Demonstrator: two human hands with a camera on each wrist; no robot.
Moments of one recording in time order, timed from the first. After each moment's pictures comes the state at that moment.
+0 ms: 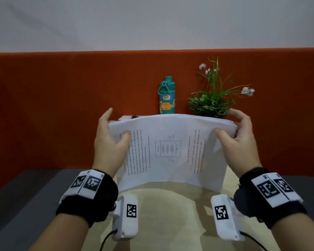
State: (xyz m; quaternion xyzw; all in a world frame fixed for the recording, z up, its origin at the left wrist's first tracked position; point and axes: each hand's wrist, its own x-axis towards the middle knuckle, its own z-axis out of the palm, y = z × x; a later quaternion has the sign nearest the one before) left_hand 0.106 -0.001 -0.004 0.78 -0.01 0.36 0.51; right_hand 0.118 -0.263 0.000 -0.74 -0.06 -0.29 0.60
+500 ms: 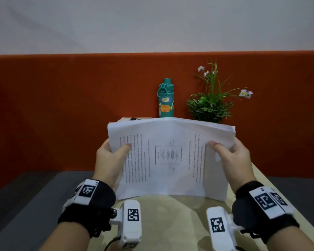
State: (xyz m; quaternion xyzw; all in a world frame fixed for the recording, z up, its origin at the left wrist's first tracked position) left_hand 0.105 -0.002 -0.023 0.67 0.04 0.22 0.71; right_hand 0.108 -0.259 -0.018 -0.70 -0.04 -0.23 0.68
